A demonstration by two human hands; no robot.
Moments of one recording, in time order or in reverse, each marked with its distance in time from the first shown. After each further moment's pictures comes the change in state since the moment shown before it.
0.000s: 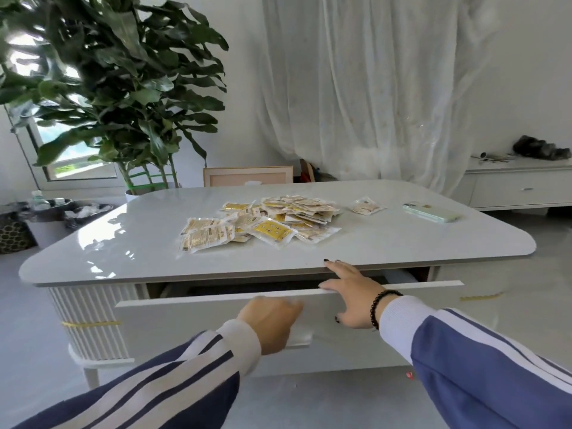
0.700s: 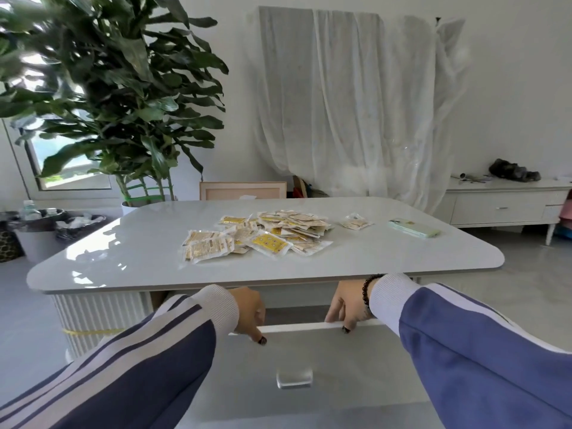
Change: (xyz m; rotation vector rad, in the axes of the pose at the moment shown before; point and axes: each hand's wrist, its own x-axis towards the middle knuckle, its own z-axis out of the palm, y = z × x) left_hand -0.024 -0.038 -0.059 -0.101 -0.395 -0.126; right_hand -0.028 -0.026 -0.058 0.032 -0.407 0.133
